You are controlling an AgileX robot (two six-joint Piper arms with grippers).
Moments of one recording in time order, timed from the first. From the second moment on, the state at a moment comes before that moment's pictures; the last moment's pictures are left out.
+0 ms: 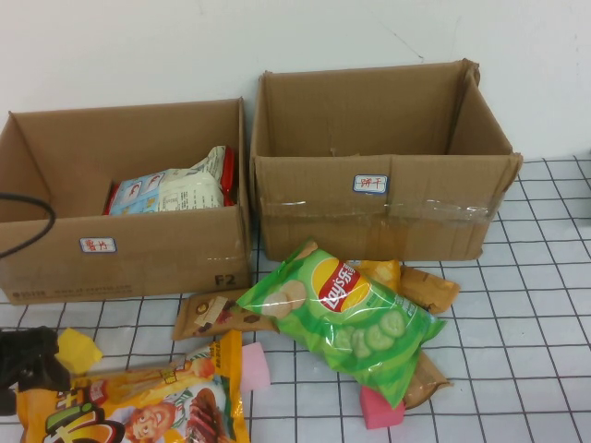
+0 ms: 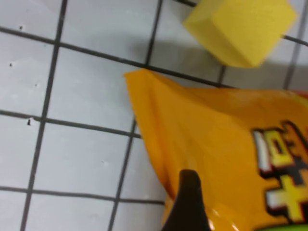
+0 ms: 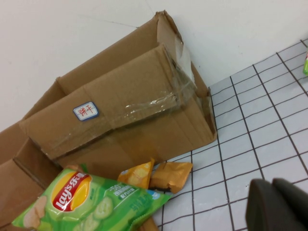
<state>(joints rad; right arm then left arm) 0.01 -0.01 0.03 0.76 0.24 -0.21 0.21 1.46 -0.80 -0.47 0.82 0.25</state>
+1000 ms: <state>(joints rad) 0.01 -0.01 0.03 0.76 0.25 -0.21 0.21 1.71 -0.80 -0.72 0.65 0.27</state>
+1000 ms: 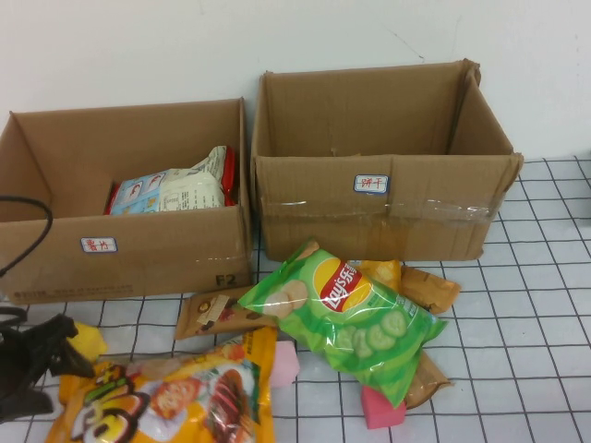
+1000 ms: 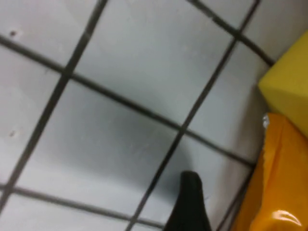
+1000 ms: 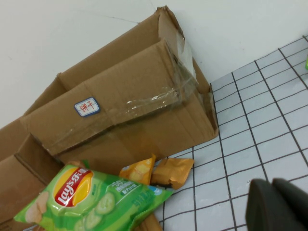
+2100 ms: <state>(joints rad) 0.01 -0.01 0.03 0.76 0.25 -0.21 0.21 1.65 -0.81 -1.58 1.06 0.98</state>
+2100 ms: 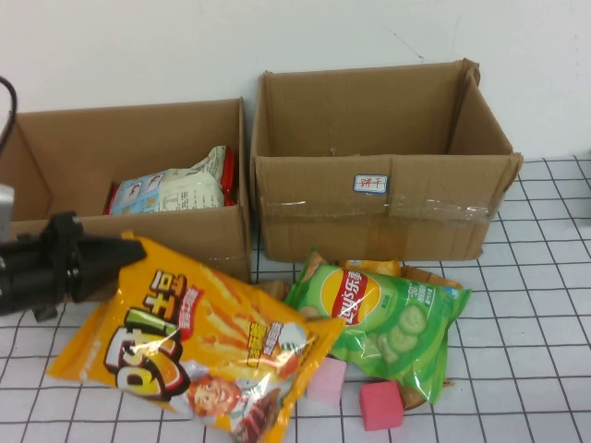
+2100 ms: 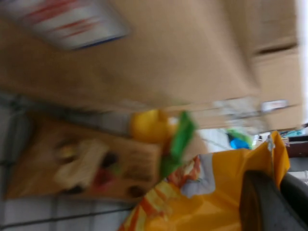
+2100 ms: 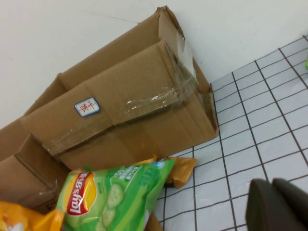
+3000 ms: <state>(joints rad) 0.01 -0.01 0.03 0.76 0.25 -0.23 0.21 1.26 -1.33 -1.62 0.63 0.97</state>
